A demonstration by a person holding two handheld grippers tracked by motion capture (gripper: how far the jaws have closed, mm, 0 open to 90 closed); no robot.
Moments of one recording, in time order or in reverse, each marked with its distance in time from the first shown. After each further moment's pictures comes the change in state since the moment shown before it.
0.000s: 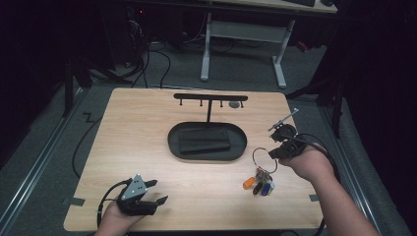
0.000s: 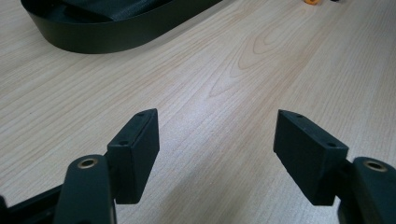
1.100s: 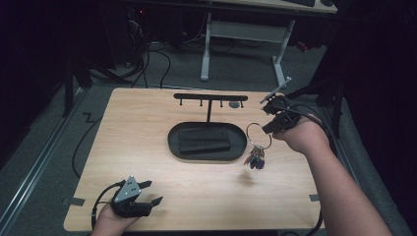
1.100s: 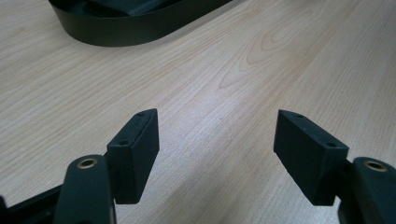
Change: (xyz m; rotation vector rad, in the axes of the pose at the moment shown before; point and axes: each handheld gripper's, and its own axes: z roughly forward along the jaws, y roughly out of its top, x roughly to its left) left arm 0.002 -0.008 -0.014 -0.002 0.029 -0.017; right arm 0.001 0.064 -0.045 -0.051 -0.048 -0.049
